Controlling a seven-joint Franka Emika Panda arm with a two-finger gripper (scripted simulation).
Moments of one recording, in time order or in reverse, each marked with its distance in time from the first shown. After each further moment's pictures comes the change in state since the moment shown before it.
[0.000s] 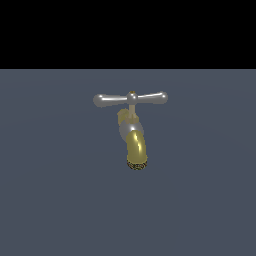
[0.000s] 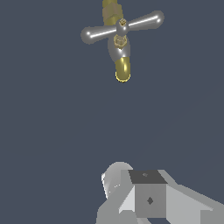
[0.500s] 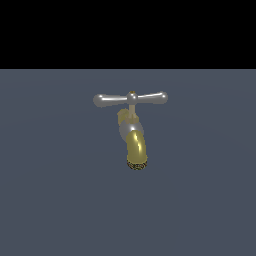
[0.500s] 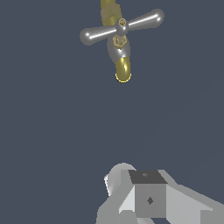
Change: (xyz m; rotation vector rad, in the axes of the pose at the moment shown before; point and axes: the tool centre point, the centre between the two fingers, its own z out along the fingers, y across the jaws) arm 0.004 -0.007 0.006 0.001 0.001 0.031
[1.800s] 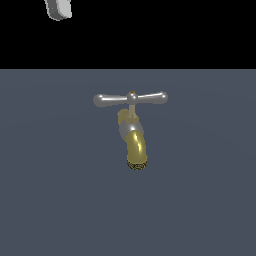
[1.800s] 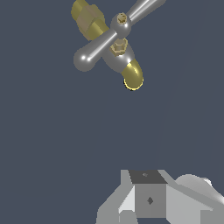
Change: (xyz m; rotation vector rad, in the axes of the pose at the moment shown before) arm 0.089 -0.088 0.096 0.017 0.015 0.470
